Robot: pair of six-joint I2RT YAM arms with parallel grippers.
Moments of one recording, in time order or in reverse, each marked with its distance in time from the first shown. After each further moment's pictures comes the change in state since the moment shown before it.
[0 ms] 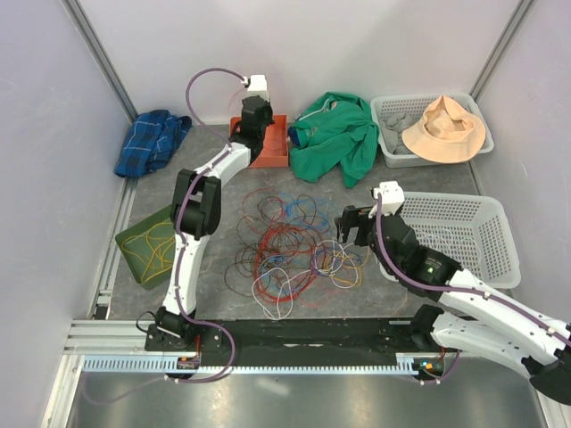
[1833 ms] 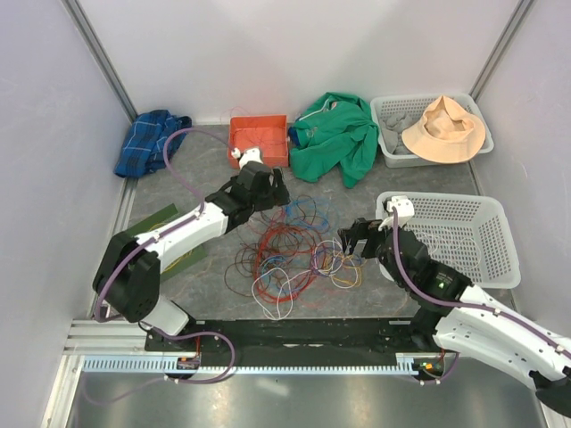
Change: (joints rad) left arm -0.288 -0.869 -0.904 -0.531 0.021 -0.554; right arm 0.000 -0.161 -0.132 0.003 -0.065 0.082
